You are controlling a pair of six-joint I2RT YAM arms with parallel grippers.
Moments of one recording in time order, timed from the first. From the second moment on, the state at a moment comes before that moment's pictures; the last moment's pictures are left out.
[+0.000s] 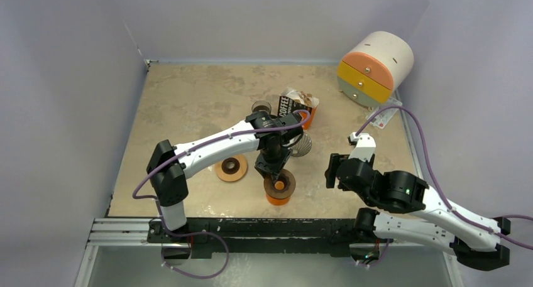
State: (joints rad) left arm -1.02 1.80 1.64 -1.24 0.09 -0.55; right arm 1.13 0.68 0.92 -1.20 0.66 0.90
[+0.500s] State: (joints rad) left arm -1.02 1.80 1.64 -1.24 0.08 -0.55; right arm 1.13 0.68 0.92 -1.20 0.66 0.90
